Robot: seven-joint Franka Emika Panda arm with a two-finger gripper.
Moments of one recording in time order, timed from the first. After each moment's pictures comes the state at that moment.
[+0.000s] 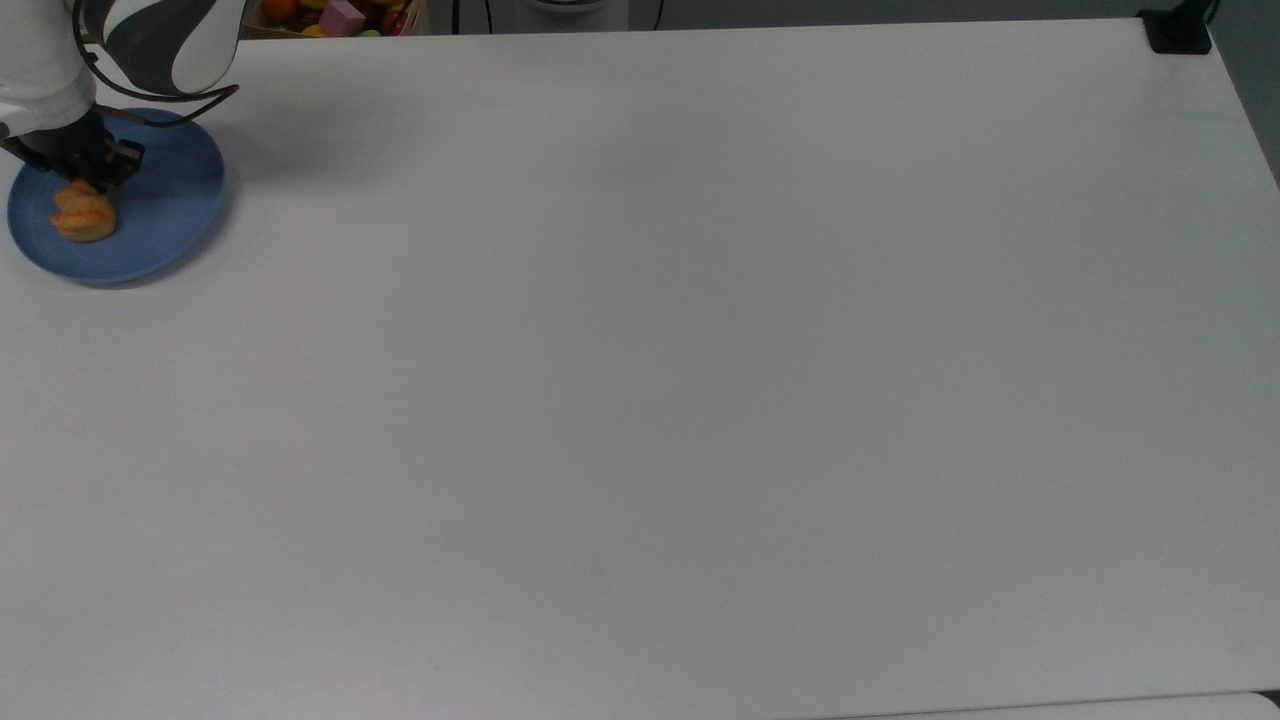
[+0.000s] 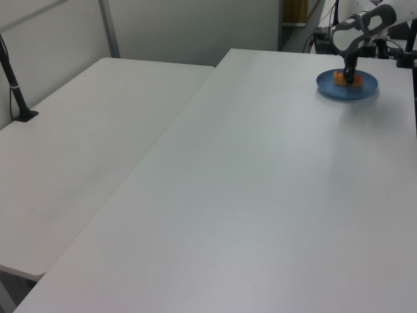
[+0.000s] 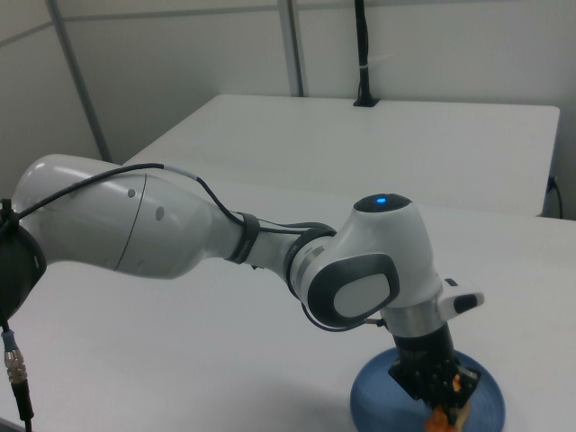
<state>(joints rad) -0.11 0.57 -0.59 -1.71 0.04 2.31 -0.64</state>
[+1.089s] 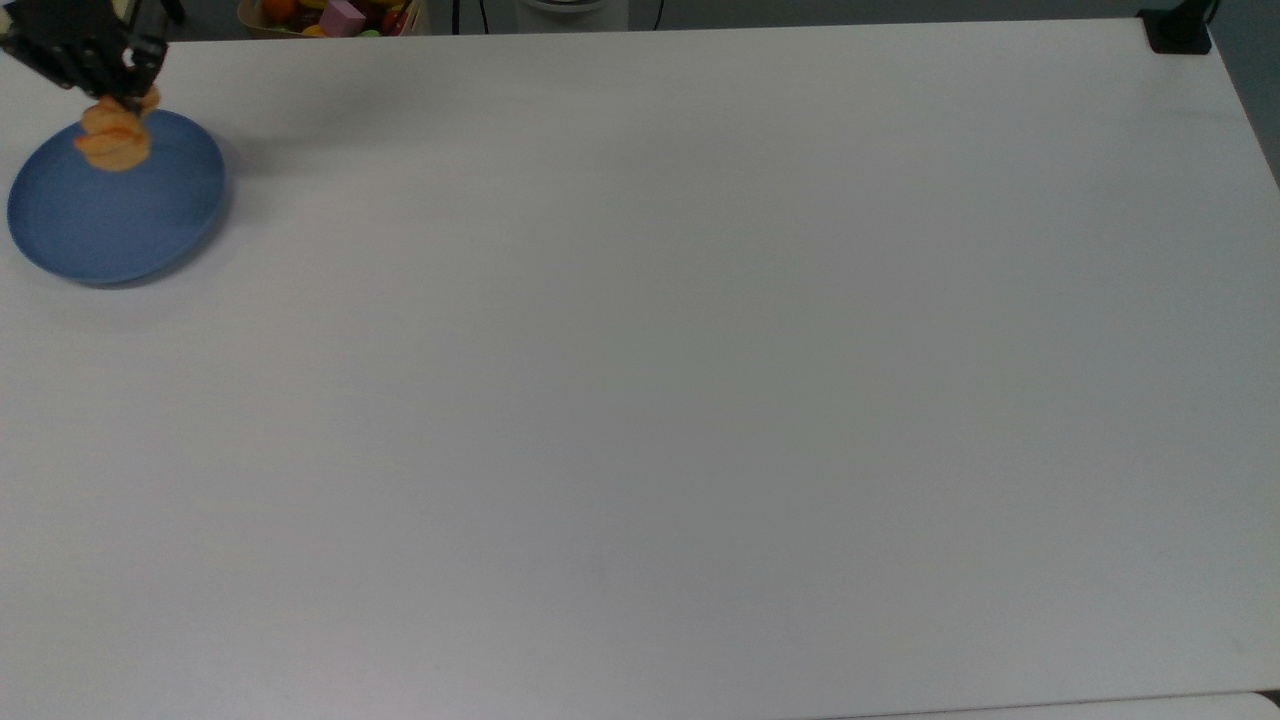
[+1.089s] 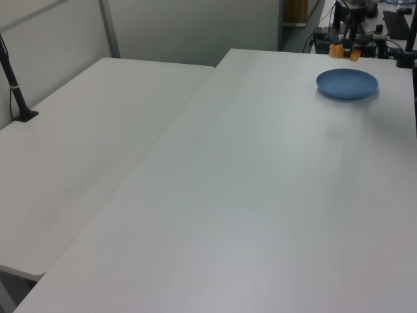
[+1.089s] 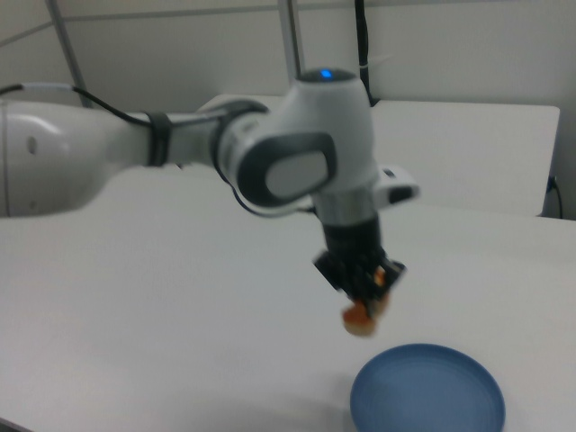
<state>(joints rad) 0.00 0.25 -0.56 -1.68 0.05 1.94 -0.57</state>
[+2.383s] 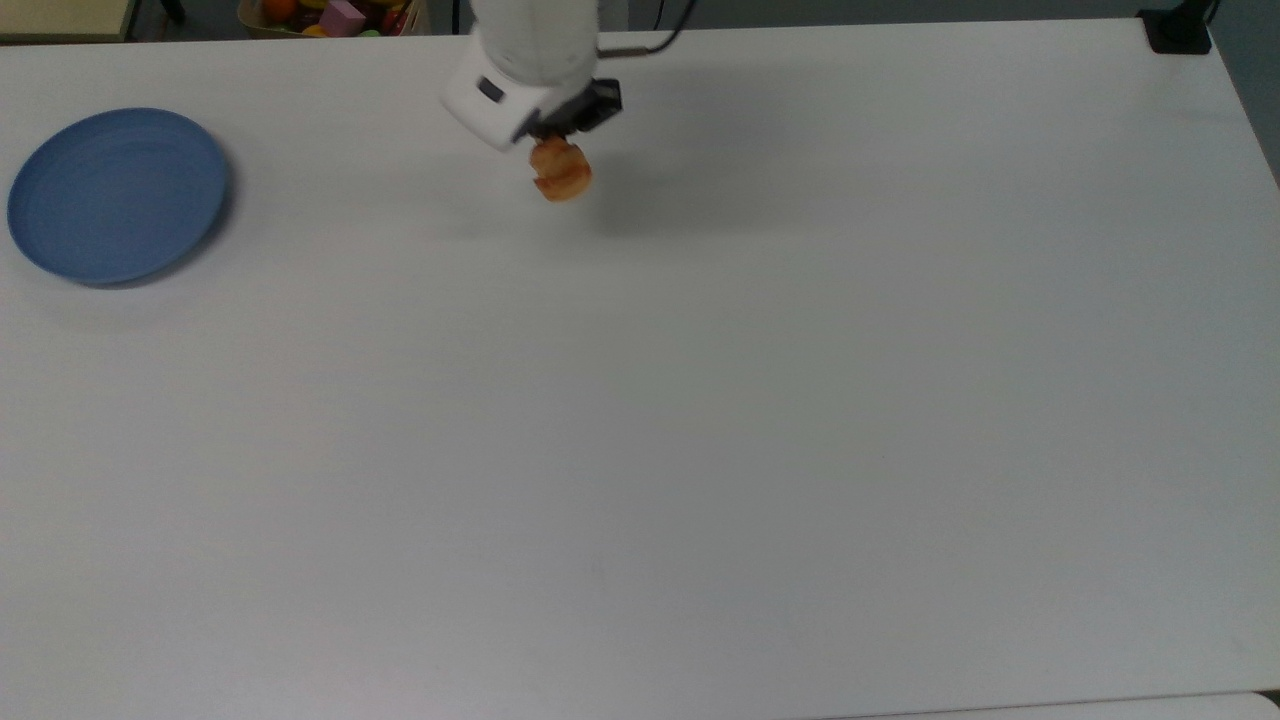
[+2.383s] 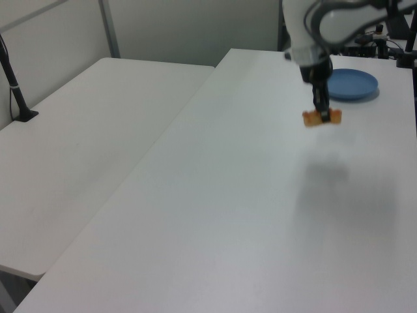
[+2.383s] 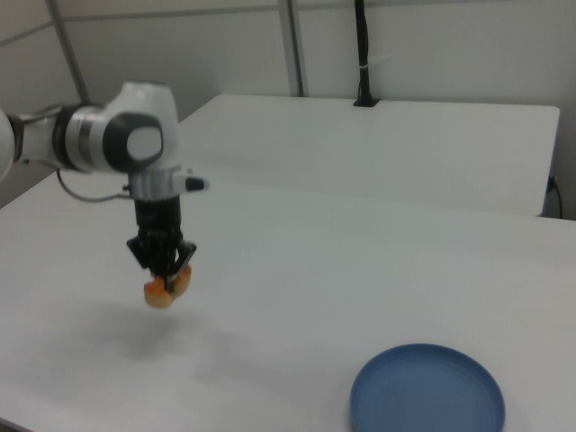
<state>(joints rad) 0.09 0.15 0.04 -1.88 -0.04 1.73 -0.05</state>
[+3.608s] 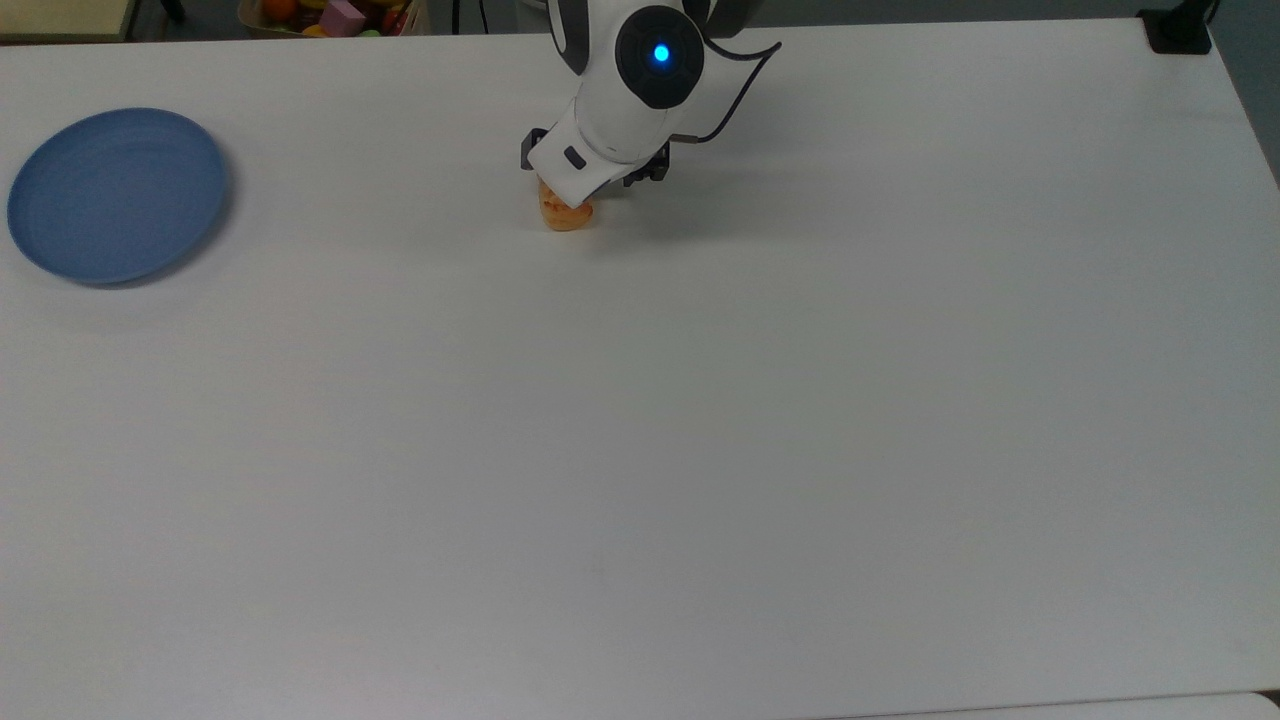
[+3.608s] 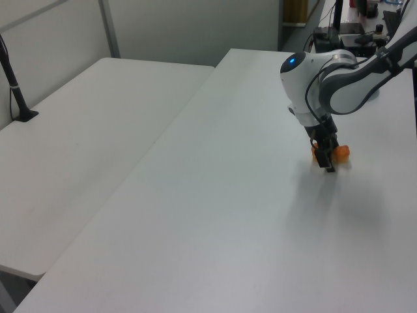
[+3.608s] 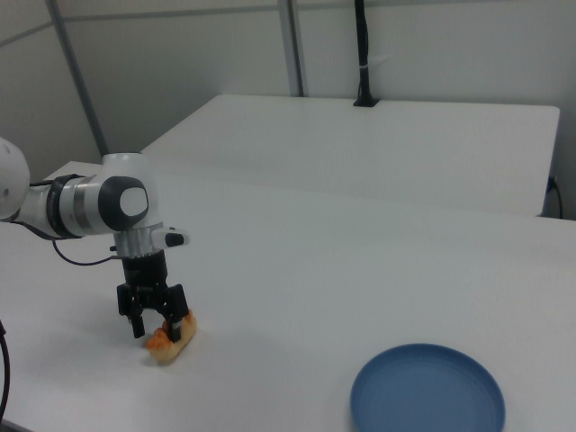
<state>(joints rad) 0.14 0.25 0.10 -2.05 -0.19 1.90 0.25</state>
